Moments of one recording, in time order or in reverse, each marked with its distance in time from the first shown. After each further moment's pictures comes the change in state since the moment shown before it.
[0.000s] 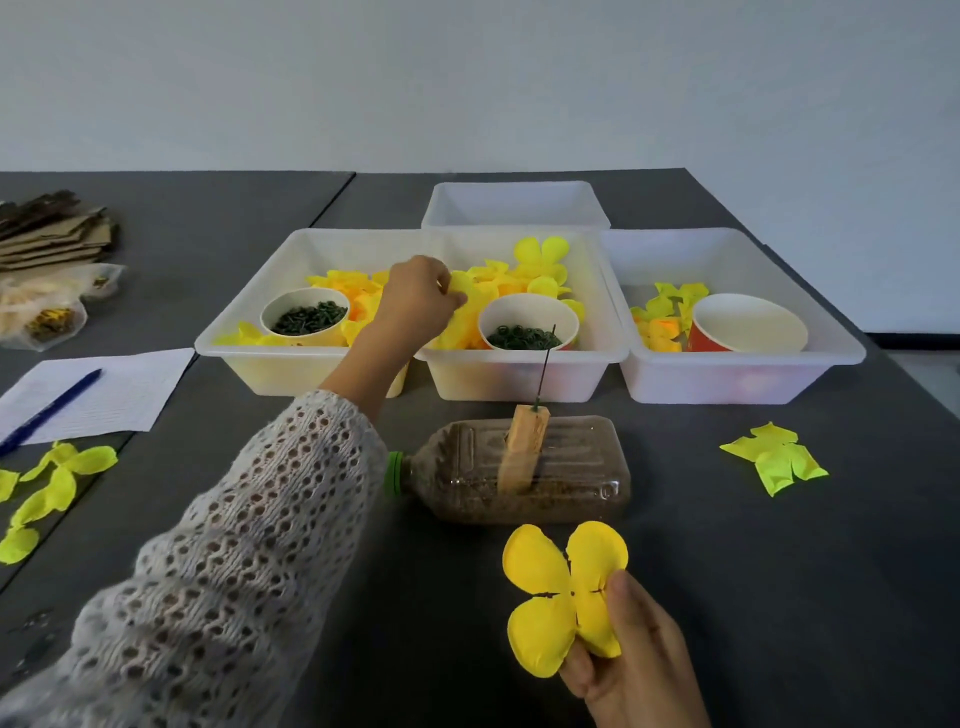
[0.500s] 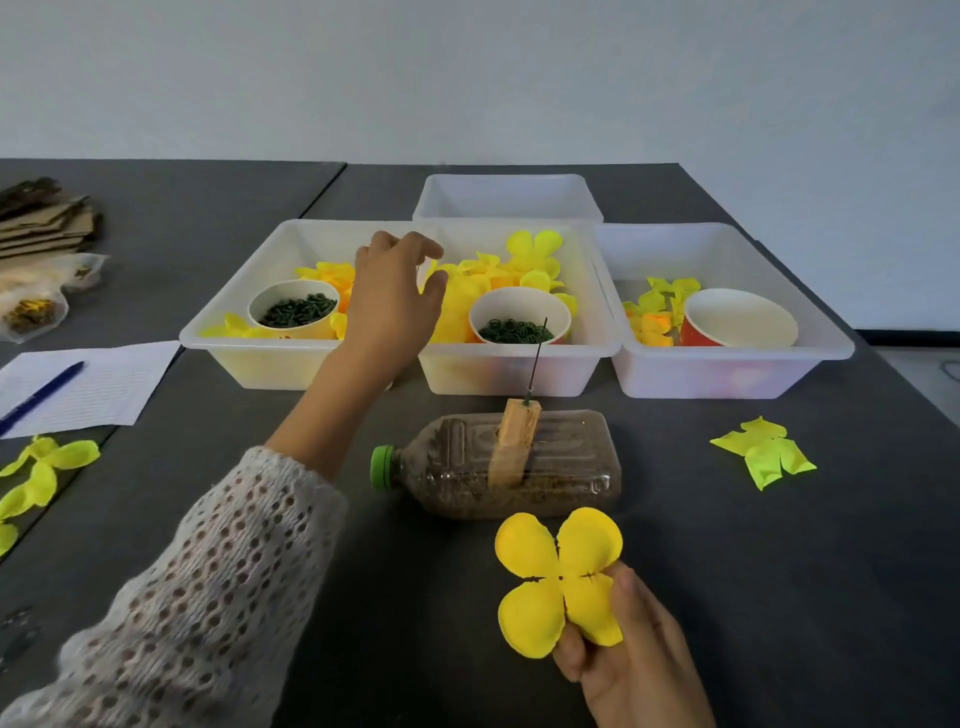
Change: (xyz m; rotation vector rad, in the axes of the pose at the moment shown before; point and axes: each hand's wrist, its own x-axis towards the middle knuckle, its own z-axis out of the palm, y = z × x) left_hand -0.047 0.010 -0.017 -0.012 0.227 0.149; right_hand -0.007 -0.004 -0.001 0.028 0.016 -0.021
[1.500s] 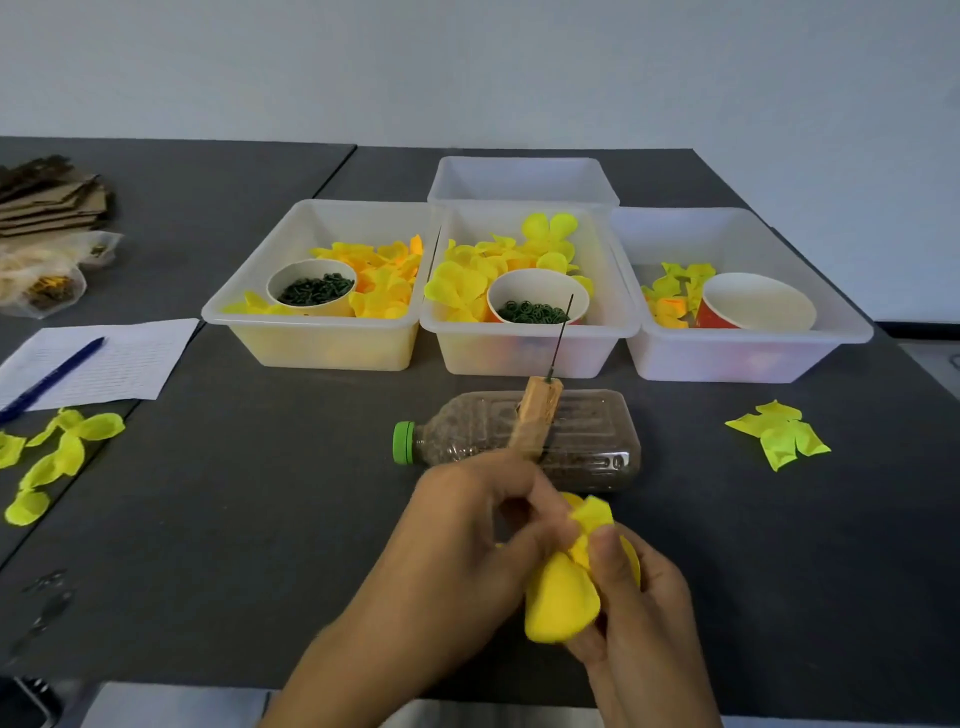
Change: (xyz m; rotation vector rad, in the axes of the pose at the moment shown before) left_hand -0.187 0.058 -0.066 -0.526 -0.500 0.022; right_hand -0.010 0.007 0.027 -0.247 -0.134 -0.161
